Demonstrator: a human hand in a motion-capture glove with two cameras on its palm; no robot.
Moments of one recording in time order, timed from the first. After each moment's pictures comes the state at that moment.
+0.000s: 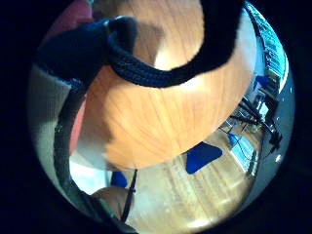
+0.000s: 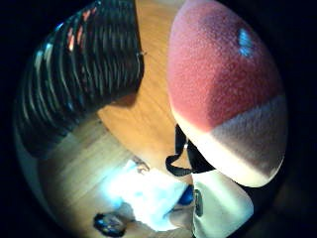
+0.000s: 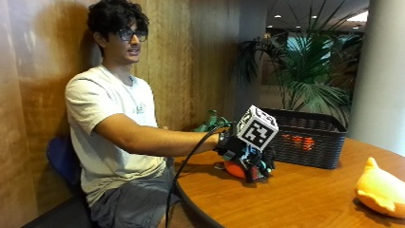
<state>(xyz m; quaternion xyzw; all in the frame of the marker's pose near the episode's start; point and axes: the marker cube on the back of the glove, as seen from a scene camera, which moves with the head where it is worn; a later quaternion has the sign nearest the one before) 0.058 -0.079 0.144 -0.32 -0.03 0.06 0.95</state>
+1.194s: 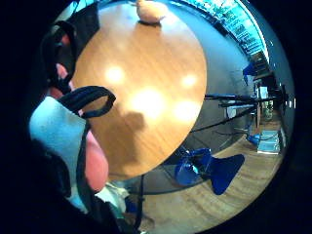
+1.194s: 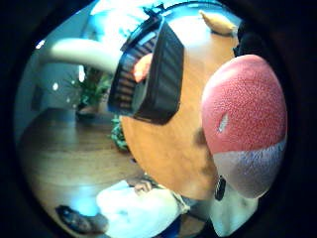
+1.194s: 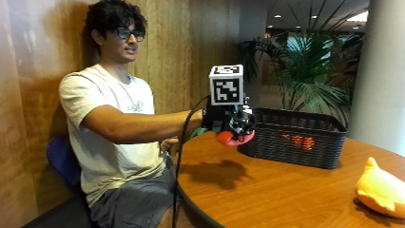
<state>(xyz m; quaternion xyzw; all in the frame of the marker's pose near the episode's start) 0.066 -0.059 0.031 -0.02 -0.06 0.07 1.00</state>
